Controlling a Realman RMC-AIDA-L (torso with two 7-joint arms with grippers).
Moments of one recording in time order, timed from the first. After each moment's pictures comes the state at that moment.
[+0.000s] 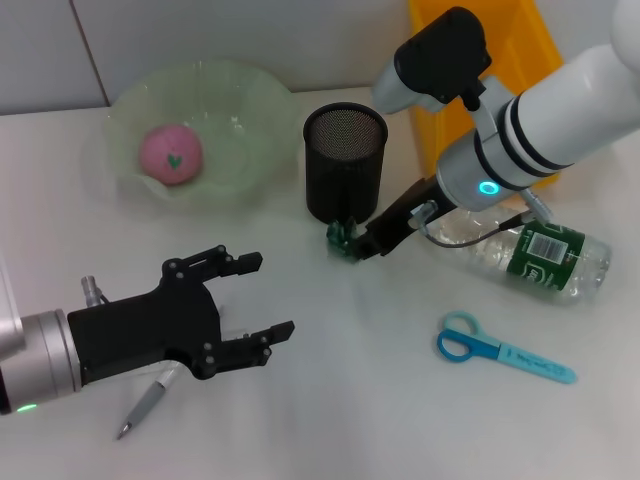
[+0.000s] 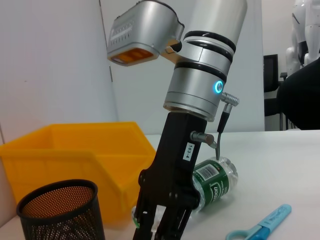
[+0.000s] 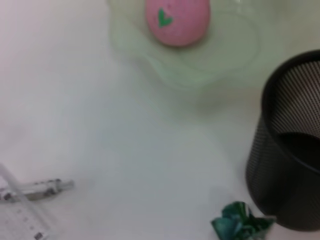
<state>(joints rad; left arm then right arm) -0.27 -2.07 1.37 0.81 1.46 1.33 -0.99 0.77 2.08 -1.44 -0.96 -2.43 -1.16 2.51</state>
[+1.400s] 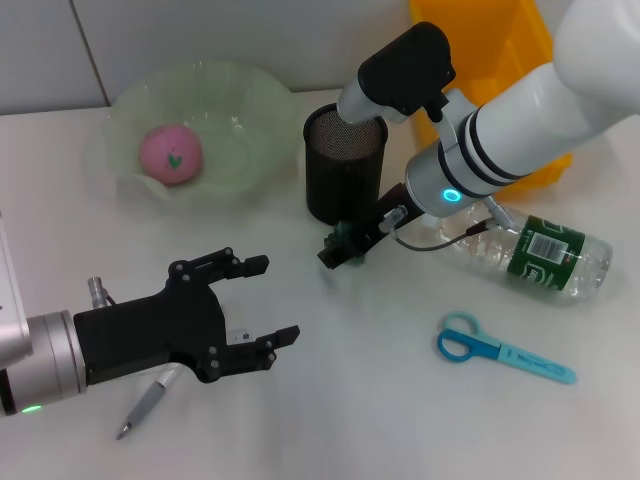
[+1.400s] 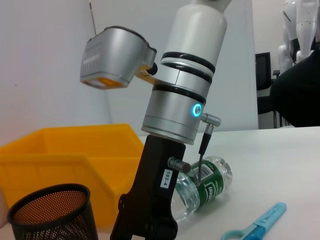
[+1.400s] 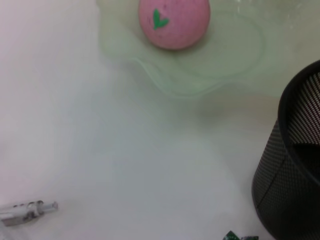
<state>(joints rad) -0.28 -2.07 1.37 0.79 1.46 1.33 -0.96 0.86 2.09 -1.50 -0.75 -2.39 -1.00 2.53</state>
